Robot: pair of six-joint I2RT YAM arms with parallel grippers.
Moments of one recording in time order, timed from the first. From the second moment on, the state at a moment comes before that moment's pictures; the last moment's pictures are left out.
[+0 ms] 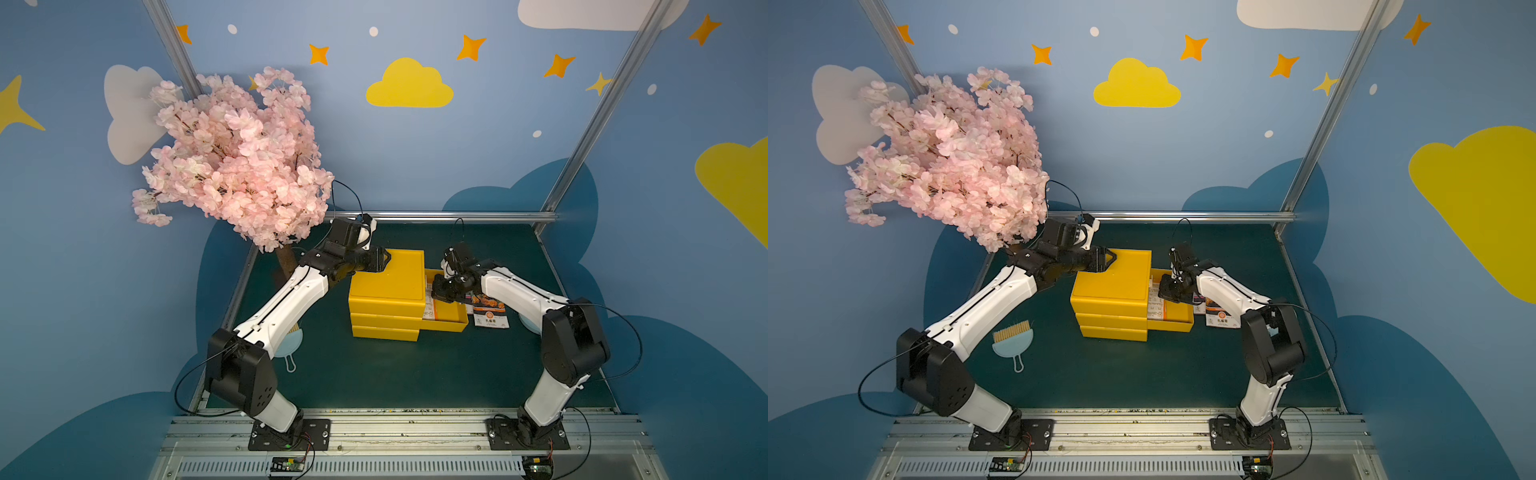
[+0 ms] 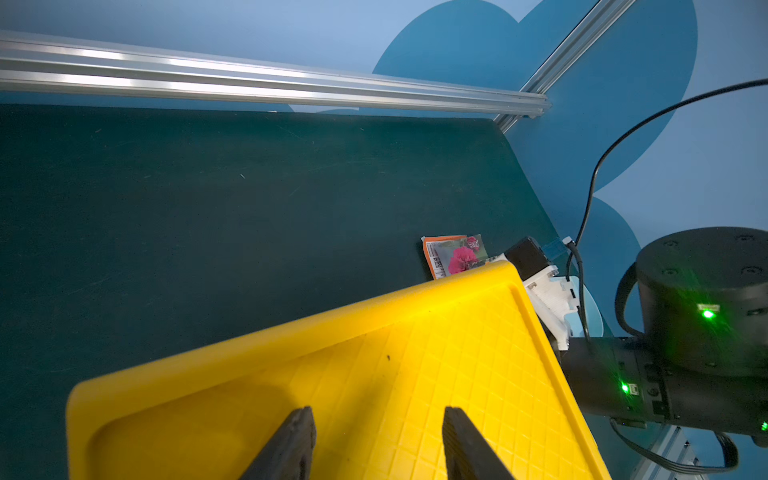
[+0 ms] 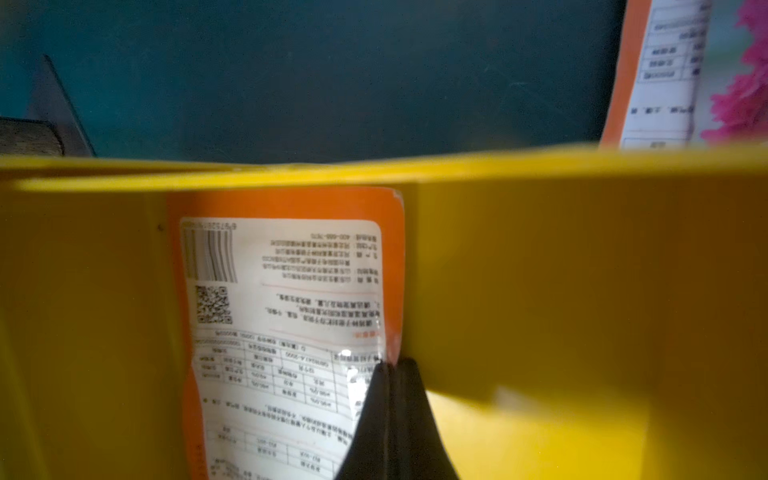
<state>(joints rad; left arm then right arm) -0.41 1.57 1.40 -0.51 0.26 -0.32 0.50 1.76 1.29 -0.64 -0.23 0.61</state>
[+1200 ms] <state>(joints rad) -0.41 1.58 1.41 -0.52 0.26 -0.32 0.40 1.49 1.36 -0.86 -0.18 0.49</state>
